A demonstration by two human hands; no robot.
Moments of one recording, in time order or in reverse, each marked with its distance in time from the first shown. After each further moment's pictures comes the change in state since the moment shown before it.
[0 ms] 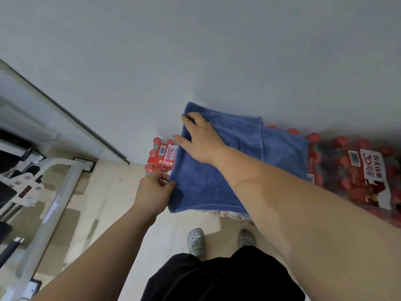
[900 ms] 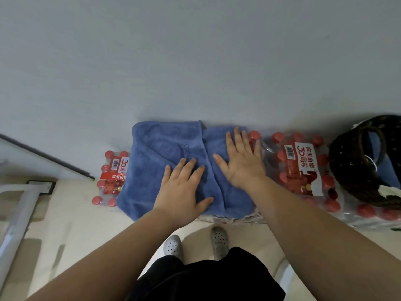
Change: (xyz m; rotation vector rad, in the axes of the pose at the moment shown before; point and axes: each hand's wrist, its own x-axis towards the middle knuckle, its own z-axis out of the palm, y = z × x) left_hand -0.029 0.084 0.140 0.878 -0.139 0.864; right_hand -0.129 0.187 -0.055 -0.390 0.015 0.459
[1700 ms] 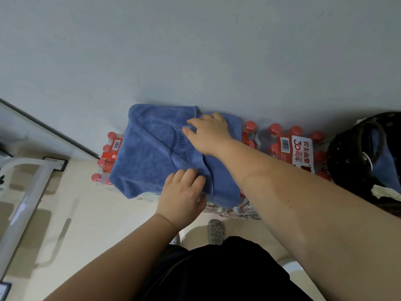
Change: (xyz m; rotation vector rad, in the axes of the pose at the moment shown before) left_hand -0.019 0.055 0.050 0.072 0.380 0.032; right_hand 0.029 -0.047 -0.041 0.154 -0.032 -0.272
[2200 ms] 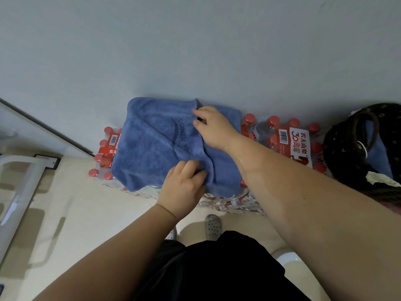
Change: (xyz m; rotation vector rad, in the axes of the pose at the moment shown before) left_hand -0.004 -0.009 0.003 -0.105 0.101 0.065; right_hand -0.013 0.008 0.004 0.511 0.070 -0.010
